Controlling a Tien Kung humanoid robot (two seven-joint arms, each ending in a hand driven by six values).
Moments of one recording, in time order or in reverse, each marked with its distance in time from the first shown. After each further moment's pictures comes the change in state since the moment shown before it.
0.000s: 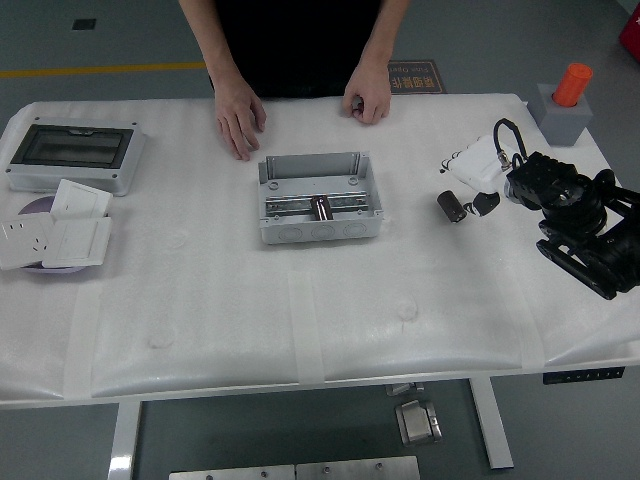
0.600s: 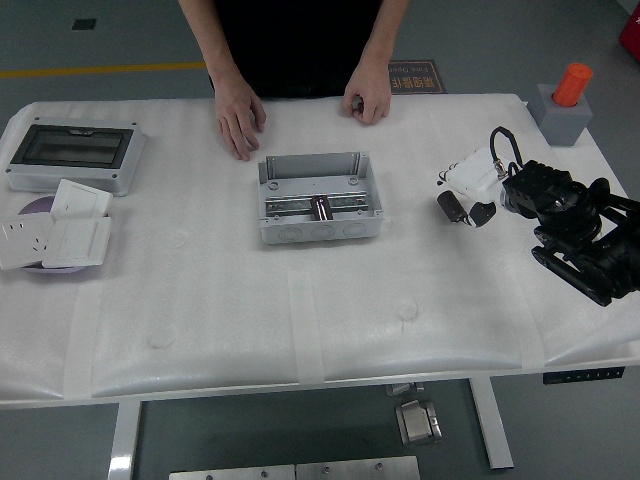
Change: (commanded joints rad) left arm -0.004 -0.002 -0.015 -0.001 0.016 0.003 -0.003; right arm -0.023 0.016 0.004 -0.002 0.030 0.025 0.003
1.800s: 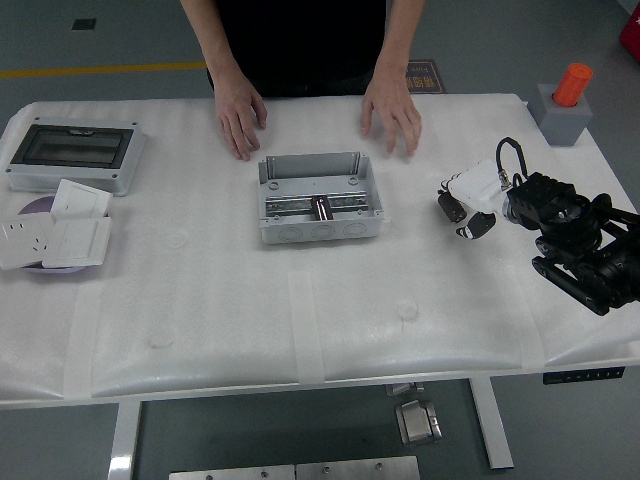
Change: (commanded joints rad) left arm -0.003 0.007 -0.024 -0.011 0.069 0.012 -0.010; right arm -0.027 0.004 -0.008 -0.024 0.071 -0.041 0.002
